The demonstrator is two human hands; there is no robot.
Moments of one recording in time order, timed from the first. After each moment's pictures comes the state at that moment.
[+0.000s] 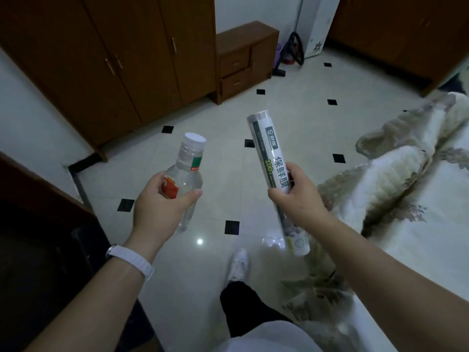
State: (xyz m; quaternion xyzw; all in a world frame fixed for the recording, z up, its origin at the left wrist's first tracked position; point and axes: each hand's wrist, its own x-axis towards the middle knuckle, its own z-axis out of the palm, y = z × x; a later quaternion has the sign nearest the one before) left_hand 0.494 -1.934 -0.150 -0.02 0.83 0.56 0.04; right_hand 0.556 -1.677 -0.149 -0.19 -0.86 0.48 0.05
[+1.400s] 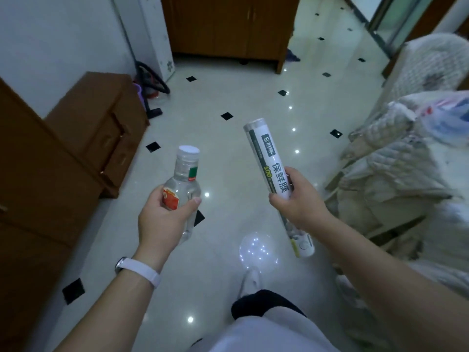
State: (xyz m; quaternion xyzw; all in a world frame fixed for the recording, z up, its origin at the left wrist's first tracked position) left_hand -0.196 -1.631 -0.162 0.25 0.77 0.53 0.25; right_hand 0.030 -1.486 -0.139 -0.51 -0.75 0.38 0.20
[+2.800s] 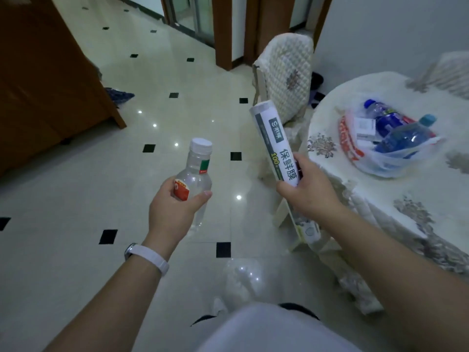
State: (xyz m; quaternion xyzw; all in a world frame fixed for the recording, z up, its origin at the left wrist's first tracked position) left_hand -0.183 -0.740 -0.148 0.58 0.58 0.35 0.45; right_hand 0.066 -0.822 -0.113 -0.77 -0.48 0.24 0.35
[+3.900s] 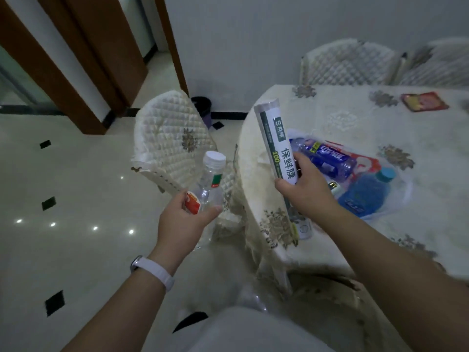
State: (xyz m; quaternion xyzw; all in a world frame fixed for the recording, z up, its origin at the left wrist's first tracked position) left_hand 0.206 -0.412 -0.136 0.77 0.33 0.18 0.51; right_hand 0.366 -0.606 -0.126 -0.86 -0.18 0.11 0.47
